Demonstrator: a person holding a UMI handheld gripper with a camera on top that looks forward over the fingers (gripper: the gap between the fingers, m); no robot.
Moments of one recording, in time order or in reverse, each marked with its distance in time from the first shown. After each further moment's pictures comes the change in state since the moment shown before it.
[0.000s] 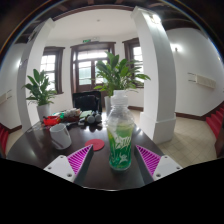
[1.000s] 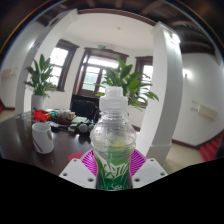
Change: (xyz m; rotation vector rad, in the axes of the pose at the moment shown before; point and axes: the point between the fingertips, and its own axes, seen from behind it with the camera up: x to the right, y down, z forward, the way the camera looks) arm 0.052 -0.020 0.095 0.152 0.042 -0.259
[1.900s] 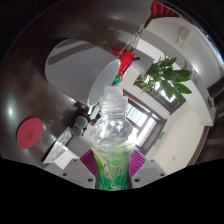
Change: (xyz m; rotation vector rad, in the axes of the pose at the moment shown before) arm -0.153 -0.105 0.120 0.243 0.063 -1.940
